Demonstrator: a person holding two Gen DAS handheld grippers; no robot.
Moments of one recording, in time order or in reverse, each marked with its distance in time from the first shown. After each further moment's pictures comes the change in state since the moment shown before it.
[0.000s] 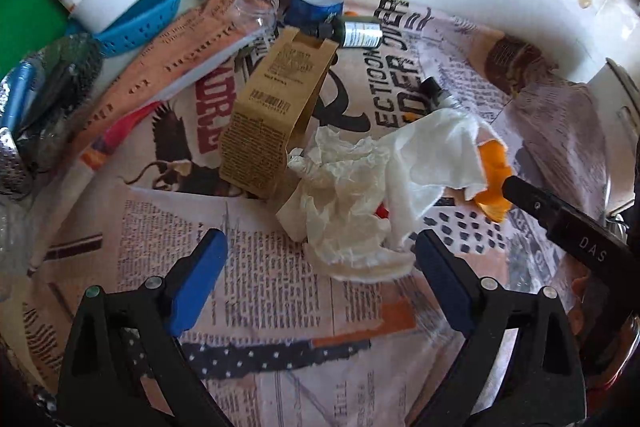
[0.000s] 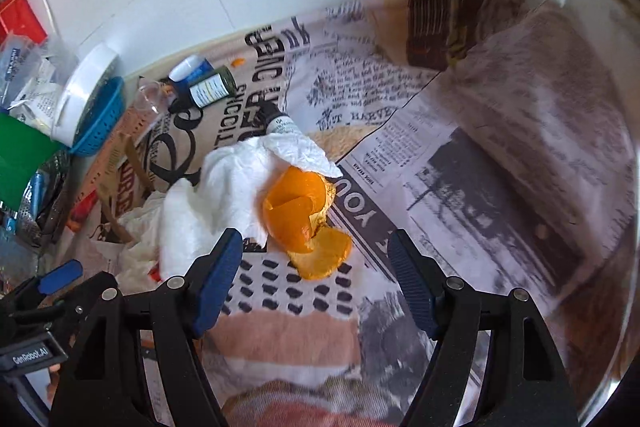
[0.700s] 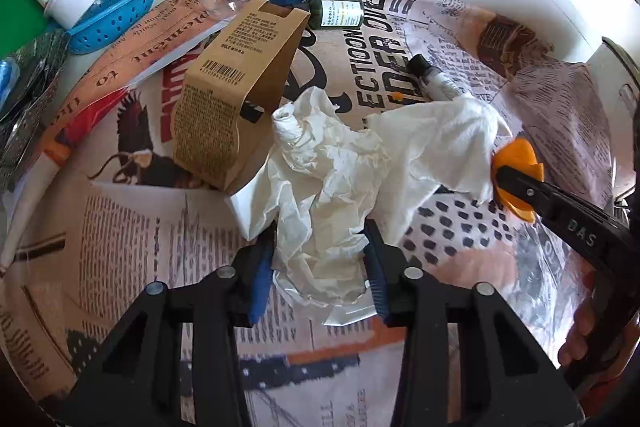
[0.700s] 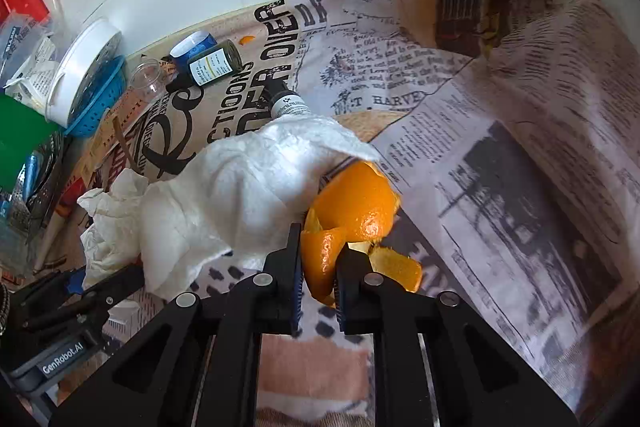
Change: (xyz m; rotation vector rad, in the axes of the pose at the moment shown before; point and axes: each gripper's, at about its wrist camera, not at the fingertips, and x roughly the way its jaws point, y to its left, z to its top) left arm 0.018 -0.019 -0.016 0.034 -0.015 -0.017; right arm 0.012 -0.003 -0.006 -0.065 -0.003 0.011
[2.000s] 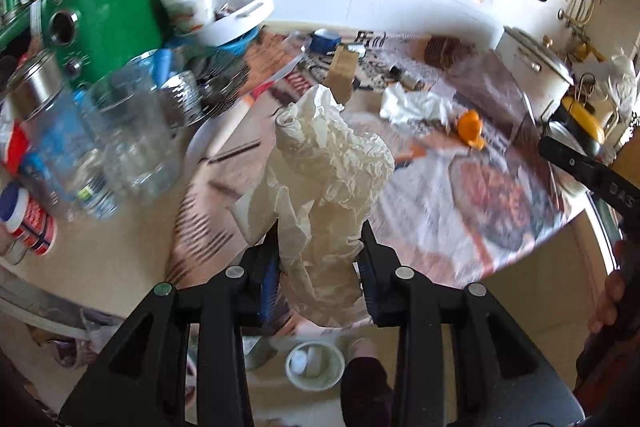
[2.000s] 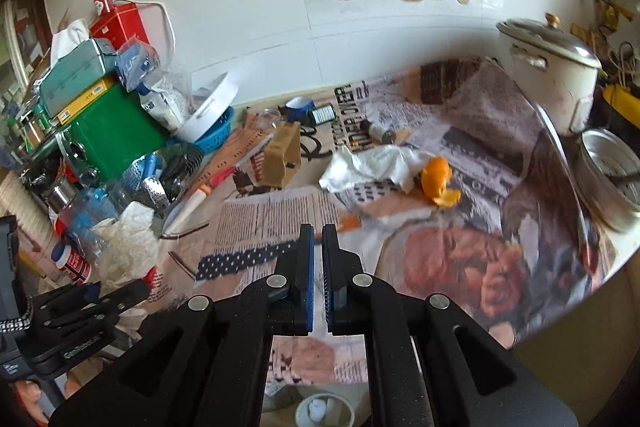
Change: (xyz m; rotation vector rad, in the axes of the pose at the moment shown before) left arm -0.213 0.143 -0.144 0.176 -0.163 -0.073; right arm -0.190 0.173 -0.151 0.094 -0.308 -0.101
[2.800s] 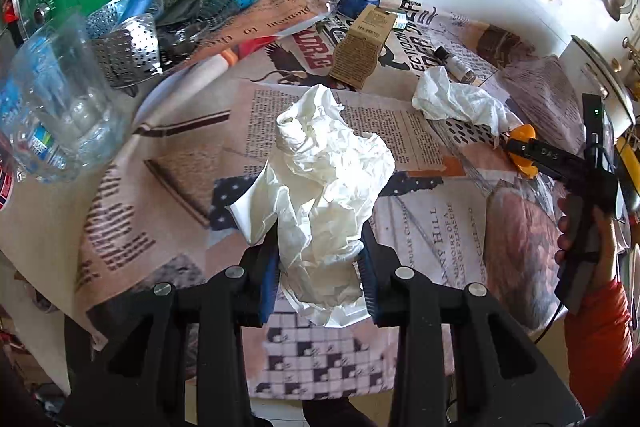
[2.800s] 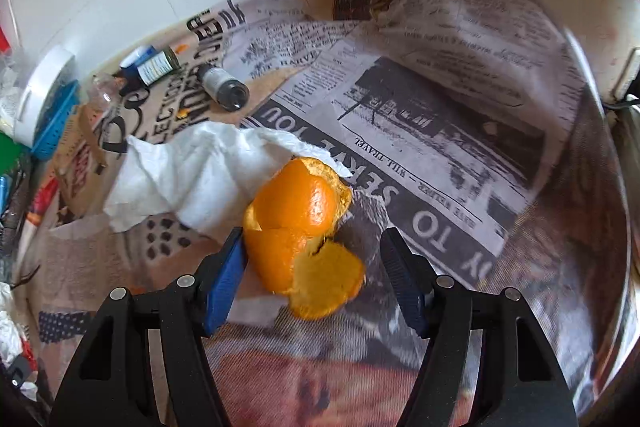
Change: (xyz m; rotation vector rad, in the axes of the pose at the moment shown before) left arm 0.116 -0.034 0.028 -0.194 0.094 0.114; right arm 0.215 -0.157 0.050 0.065 0.263 -0.115
